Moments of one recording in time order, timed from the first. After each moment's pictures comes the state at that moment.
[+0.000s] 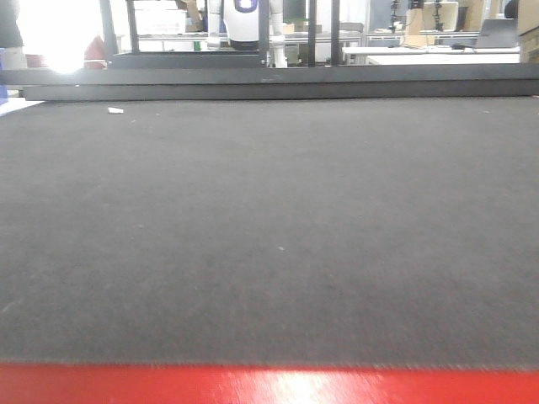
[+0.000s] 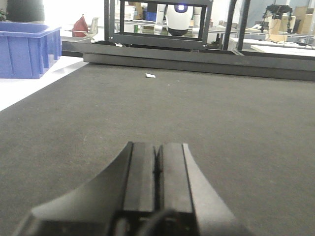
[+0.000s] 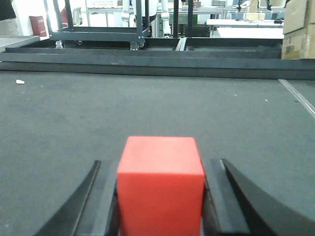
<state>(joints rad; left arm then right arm) -0.03 -0.01 0.03 0.00 0.01 -0.04 0.08 0.25 -0.37 -0.02 0.26 0.10</state>
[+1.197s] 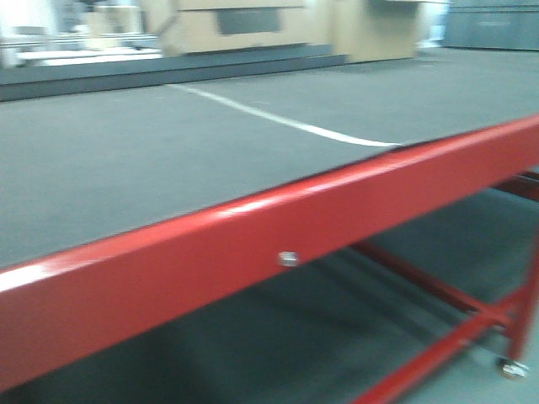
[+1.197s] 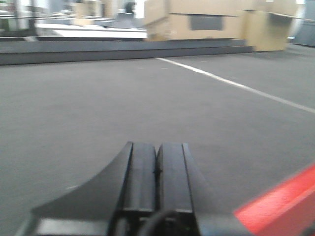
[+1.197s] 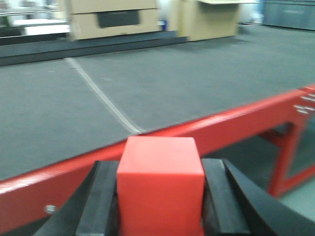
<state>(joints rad) -0.03 -0.01 0.03 0.00 0.01 -0.04 0.08 0.25 -0.37 -0.02 0.26 0.10</state>
